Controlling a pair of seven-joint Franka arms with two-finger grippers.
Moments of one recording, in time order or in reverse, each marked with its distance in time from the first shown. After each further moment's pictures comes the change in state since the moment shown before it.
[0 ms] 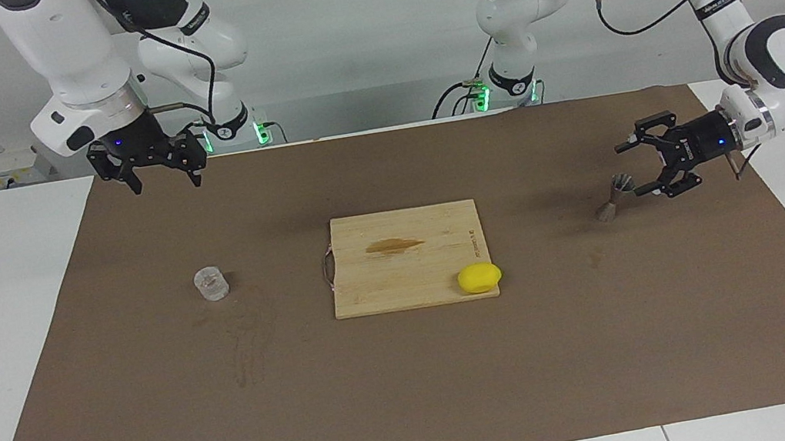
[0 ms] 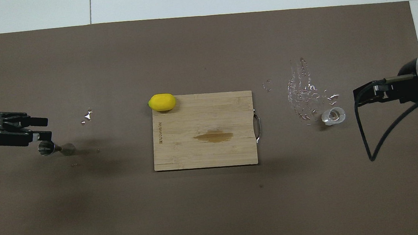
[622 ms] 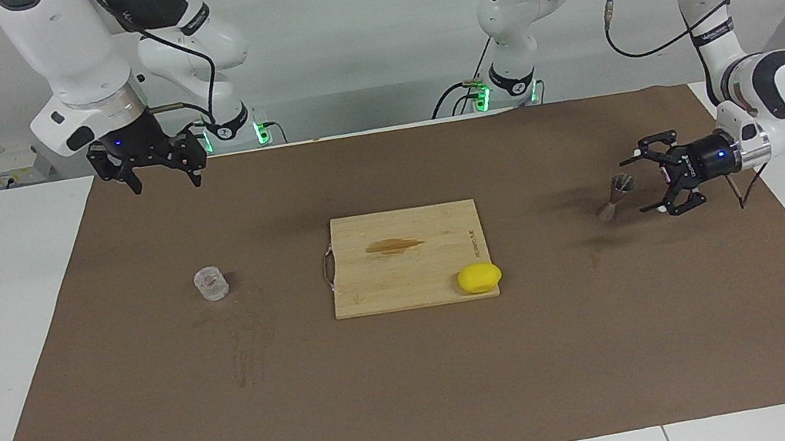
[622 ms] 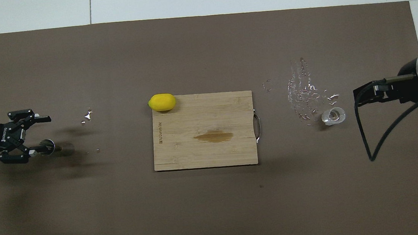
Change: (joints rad) left arm 0.080 0.146 -0.001 -0.065 -0.148 -0.101 0.712; right arm 0.000 0.000 0.000 0.000 0.000 0.000 0.000
